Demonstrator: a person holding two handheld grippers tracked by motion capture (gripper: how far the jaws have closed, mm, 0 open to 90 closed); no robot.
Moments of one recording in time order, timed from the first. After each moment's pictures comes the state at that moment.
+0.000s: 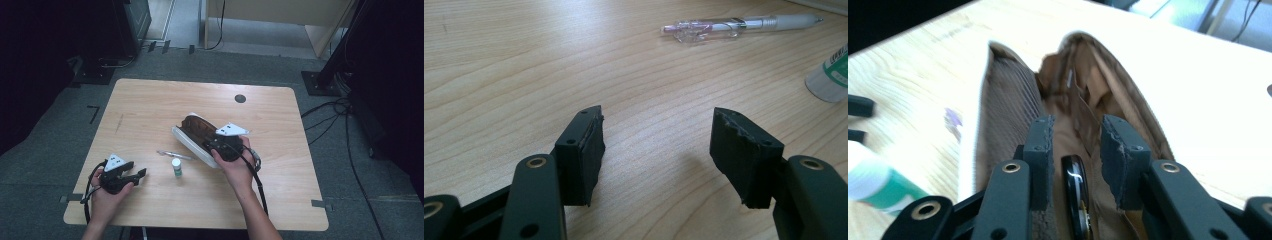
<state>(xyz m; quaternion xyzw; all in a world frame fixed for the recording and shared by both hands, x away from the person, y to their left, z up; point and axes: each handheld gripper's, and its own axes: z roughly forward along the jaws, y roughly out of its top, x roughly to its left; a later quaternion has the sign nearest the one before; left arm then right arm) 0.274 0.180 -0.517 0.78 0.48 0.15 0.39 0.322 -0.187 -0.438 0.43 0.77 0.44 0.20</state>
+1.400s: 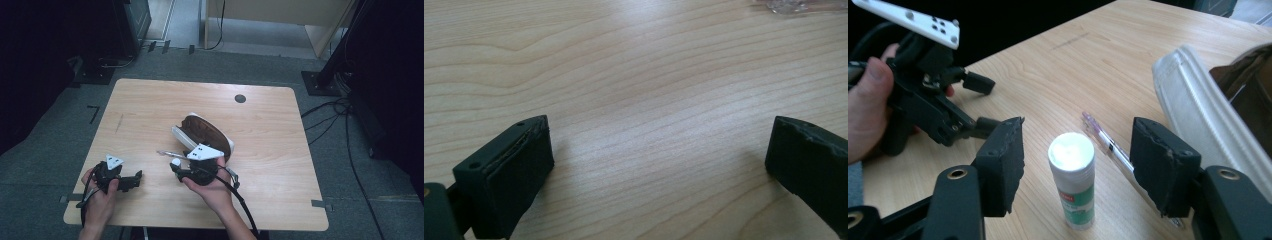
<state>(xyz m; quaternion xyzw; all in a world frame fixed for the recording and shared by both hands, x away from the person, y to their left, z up) 0.274 0.181 -0.519 0.75 0.55 0.22 0.29 0.266 -0.116 -0.445 0.34 0.78 0.50 0.12</state>
